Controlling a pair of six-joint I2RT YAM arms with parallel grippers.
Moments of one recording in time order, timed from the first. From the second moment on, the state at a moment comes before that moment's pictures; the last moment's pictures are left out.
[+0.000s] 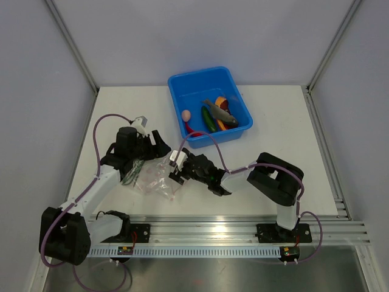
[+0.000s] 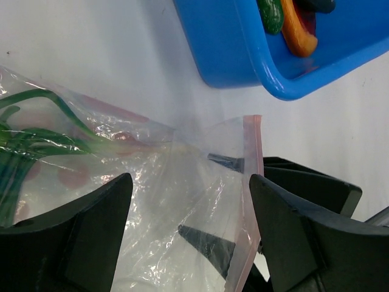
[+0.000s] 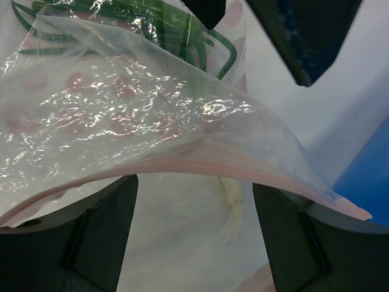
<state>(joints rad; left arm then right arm) -0.26 1.10 0.68 -0.18 0.27 -0.49 1.04 1.90 0.82 0.82 0.01 -0.27</state>
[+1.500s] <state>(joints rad) -0.26 1.07 0.66 -0.23 0.32 -0.45 1.00 2.00 1.04 0.49 0.04 -0.24</state>
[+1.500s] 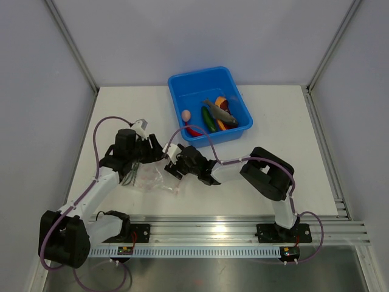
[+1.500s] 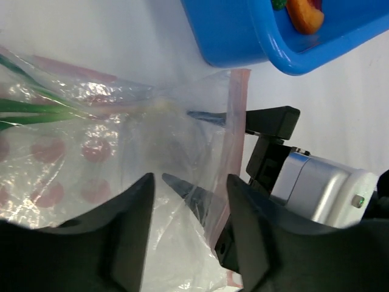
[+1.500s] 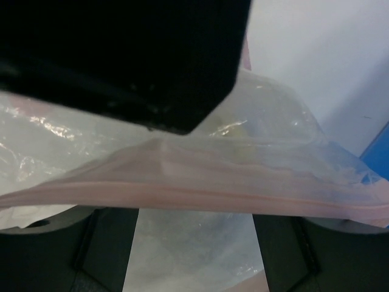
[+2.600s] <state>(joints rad) -0.20 1.83 1.19 -0.39 0.18 -0.43 1.01 2.00 1.04 0.47 -0.06 -0.20</state>
